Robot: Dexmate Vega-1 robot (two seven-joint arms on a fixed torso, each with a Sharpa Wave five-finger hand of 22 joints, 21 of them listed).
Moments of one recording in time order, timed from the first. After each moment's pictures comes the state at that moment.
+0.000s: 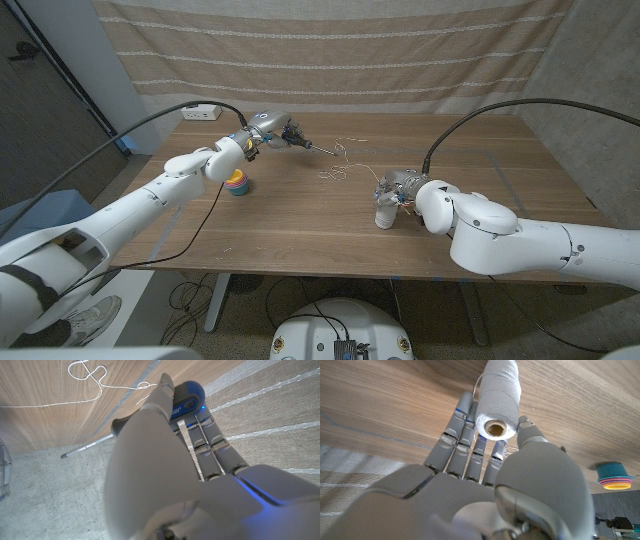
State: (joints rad) left arm 0.50 0.78 0.71 -1.38 0.61 -0.26 0.24; left_hand 1.46 -0.01 0.34 -0.18 0.17 1.01 -0.03 0.31 0.21 0.88 -0.04 0.49 0.44 0.80 -0.01 0.53 0.39 0.68 -0.05 0.78 0.24; right arm -0.39 -1.02 -1.29 -2.53 -0.24 -1.35 0.09; right_hand 1.06 0.01 0.34 -0.16 0.19 0.82 -0.03 0.28 0.19 0.72 0.01 0.36 0.26 0.85 -0.01 0.60 0.34 0.91 -0.11 0.48 0.28
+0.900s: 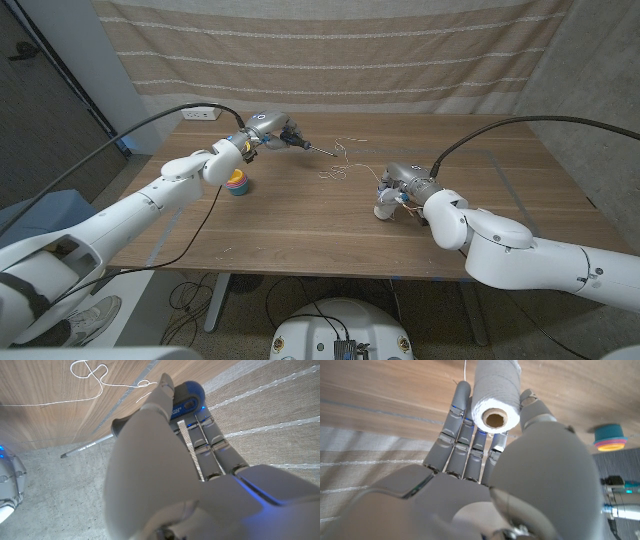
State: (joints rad) left arm 0.54 0.80 0.68 -1.43 0.61 -0.24 0.25; left_hand 1.46 -0.01 0.35 -0.18 0.17 1.01 -0.02 0.30 0.21 0.88 -0.04 0.48 0.47 0.80 -0.01 0.53 0.39 0.68 -0.05 0.79 0.23; right arm -0.73 -1.10 -0.98 -2.49 -0.21 -1.01 -0.25; right_hand 1.18 -0.12 0.32 -0.16 0.19 1.06 0.06 0.29 0.20 0.88 0.06 0.49 0.36 0.90 0.02 0.61 0.49 0.94 -0.12 0.74 0.40
